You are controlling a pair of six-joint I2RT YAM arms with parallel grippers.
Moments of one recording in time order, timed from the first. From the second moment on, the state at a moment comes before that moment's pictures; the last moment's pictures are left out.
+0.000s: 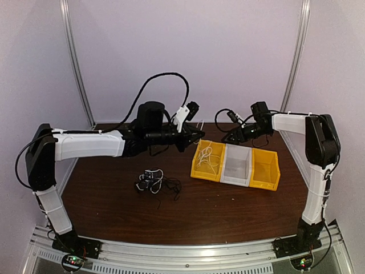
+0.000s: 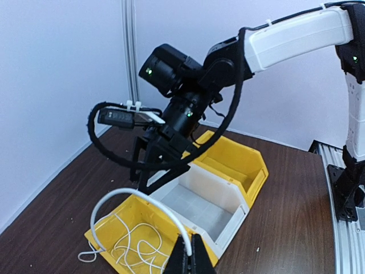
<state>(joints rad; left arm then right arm) -0.85 1.80 1.33 0.25 0.36 0.05 0.21 2.03 1.53 -0.42 -0.82 -0.18</state>
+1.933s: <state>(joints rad) -0.85 2.12 1.64 0.08 0.27 0.08 0.02 1.38 0.98 -0.24 -0.85 -0.26</state>
